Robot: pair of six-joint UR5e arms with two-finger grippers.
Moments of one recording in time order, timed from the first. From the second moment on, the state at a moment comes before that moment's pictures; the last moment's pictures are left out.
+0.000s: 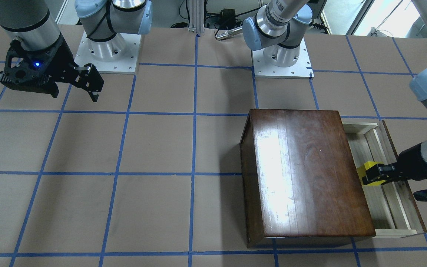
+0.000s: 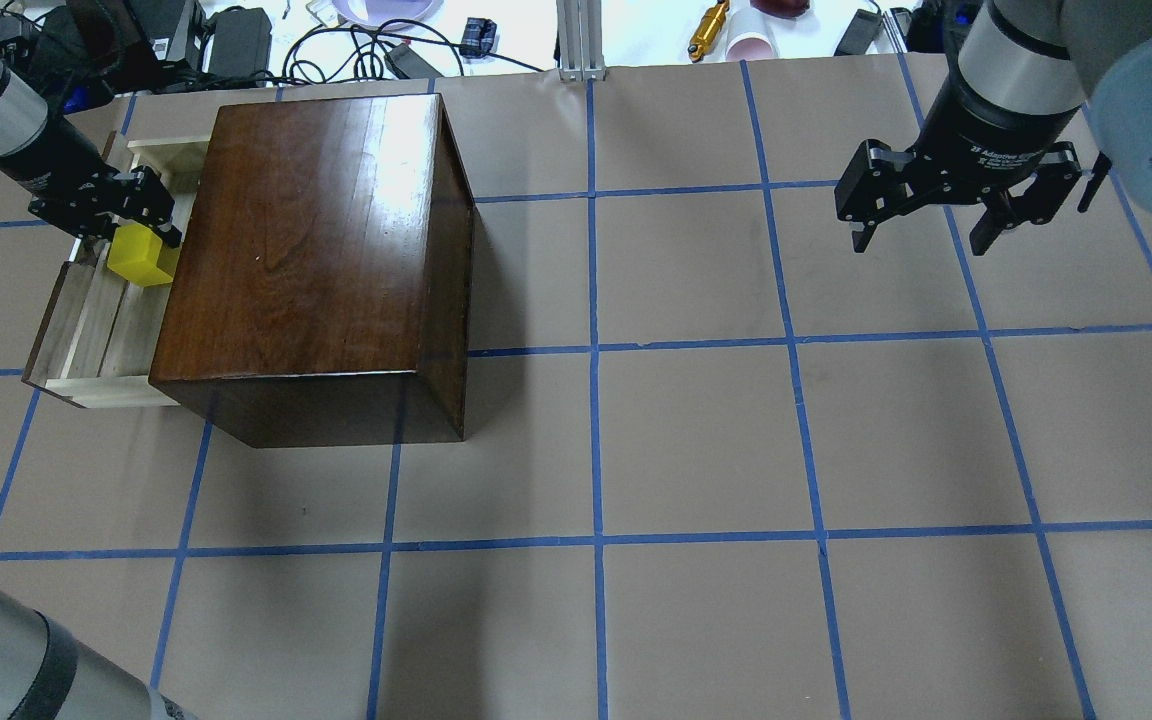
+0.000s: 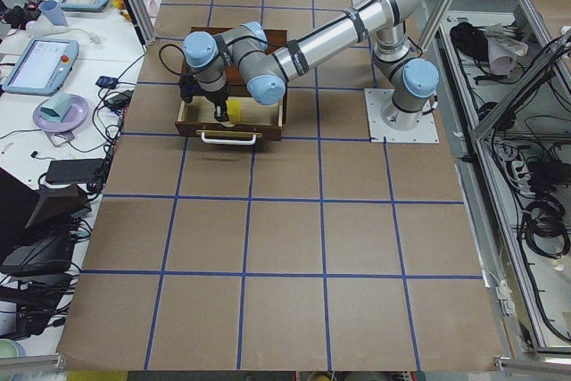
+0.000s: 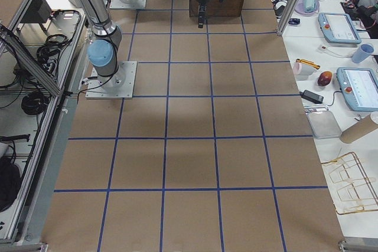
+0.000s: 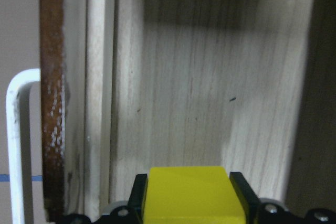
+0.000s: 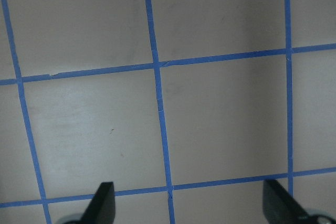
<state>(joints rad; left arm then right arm) -1.13 -2.01 -1.45 -1.36 1.45 0.43 1.52 -1.59 1.63 -1.60 -1.59 0.04</state>
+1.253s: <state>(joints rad) -1.15 -1.93 -1.42 -1.41 1.47 0.37 1.52 -1.59 1.63 -1.60 -1.59 0.04</state>
